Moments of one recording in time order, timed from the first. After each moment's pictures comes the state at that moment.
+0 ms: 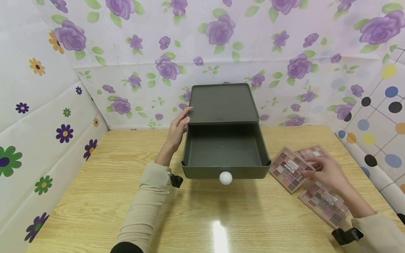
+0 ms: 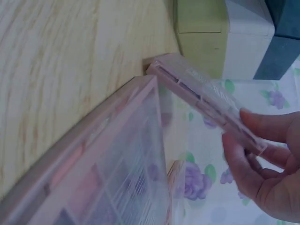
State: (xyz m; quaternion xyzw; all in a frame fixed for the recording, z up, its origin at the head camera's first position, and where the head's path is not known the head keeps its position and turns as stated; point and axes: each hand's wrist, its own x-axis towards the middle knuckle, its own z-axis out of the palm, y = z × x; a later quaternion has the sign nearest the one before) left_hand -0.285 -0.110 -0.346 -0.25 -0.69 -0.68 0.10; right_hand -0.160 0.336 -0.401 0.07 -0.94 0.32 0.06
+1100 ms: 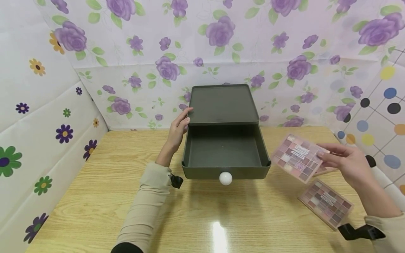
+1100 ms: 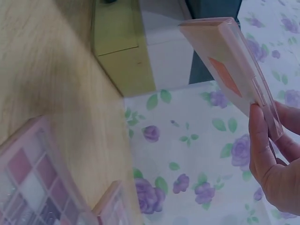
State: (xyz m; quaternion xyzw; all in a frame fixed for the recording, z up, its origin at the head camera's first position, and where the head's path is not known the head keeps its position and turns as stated) left_hand -0.279 -0.110 -0.341 -0.25 -0.69 -0.67 0.08; right_hand -0.151 0.347 -0.353 0.08 -0.71 0.70 0.04
